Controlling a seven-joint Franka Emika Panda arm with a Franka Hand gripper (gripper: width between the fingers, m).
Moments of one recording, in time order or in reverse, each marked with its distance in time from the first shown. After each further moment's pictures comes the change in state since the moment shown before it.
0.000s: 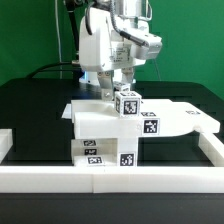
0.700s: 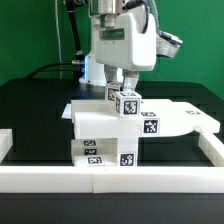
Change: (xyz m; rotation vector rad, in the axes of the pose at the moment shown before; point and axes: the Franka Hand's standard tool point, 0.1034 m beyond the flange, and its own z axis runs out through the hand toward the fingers) arm -0.002 -0.001 -0.001 -0.009 0.017 -0.607
